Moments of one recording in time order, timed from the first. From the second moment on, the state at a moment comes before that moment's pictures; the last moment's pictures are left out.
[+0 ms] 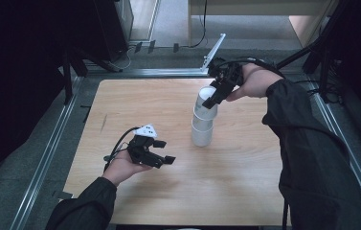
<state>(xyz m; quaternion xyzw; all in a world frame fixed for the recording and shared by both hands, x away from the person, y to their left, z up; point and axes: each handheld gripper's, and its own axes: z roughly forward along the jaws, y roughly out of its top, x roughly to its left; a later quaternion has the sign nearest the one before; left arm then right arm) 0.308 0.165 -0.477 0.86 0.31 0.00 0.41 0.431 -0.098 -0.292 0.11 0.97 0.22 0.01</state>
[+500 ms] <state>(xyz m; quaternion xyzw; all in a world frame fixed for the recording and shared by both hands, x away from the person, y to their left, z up) 0.308 0.168 -0.474 0.85 0.31 0.00 0.42 0.409 -0.109 -0.264 0.09 0.96 0.25 0.01</state>
